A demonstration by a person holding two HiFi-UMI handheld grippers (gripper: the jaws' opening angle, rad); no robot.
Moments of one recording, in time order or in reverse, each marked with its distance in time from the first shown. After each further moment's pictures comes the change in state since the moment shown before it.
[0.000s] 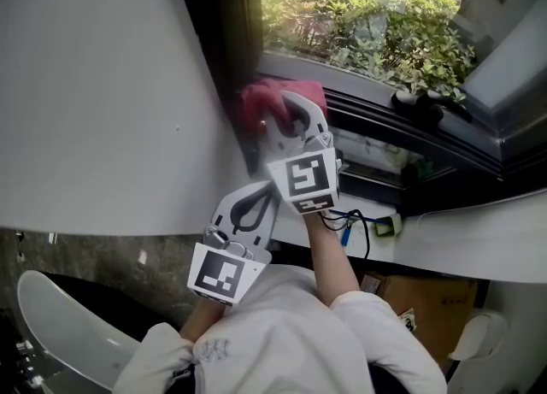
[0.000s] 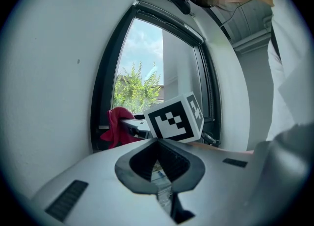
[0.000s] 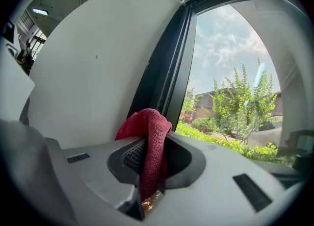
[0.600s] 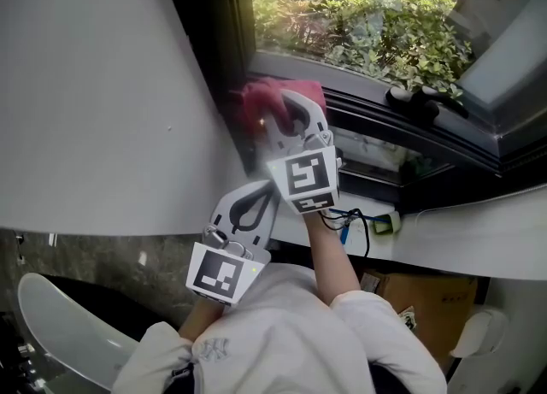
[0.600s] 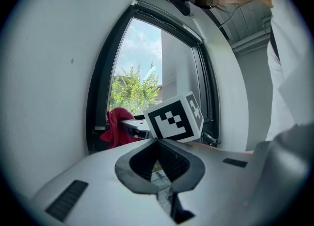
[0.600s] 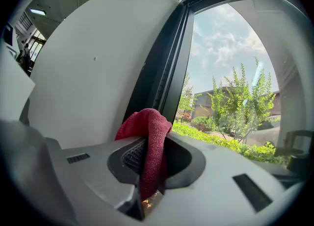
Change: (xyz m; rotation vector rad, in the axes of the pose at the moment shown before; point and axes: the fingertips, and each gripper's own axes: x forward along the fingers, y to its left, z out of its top) left arm 0.006 -0.009 0.002 0.007 -0.001 -0.017; right arm -0.007 -0.010 -0.002 0.009 0.015 -0.011
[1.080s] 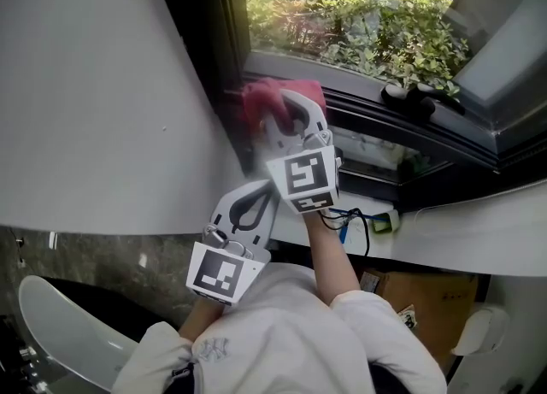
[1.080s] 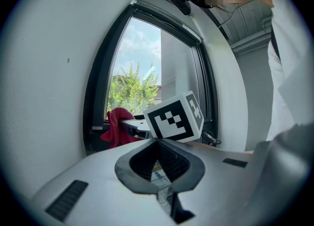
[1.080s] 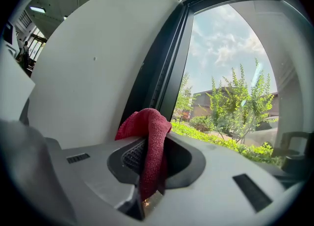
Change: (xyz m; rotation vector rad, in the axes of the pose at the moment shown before) left arm 0.004 -0.006 -0.001 -0.003 0.003 -0.008; right arm -0.005 -0.006 -0.003 -0.009 0.009 -0.015
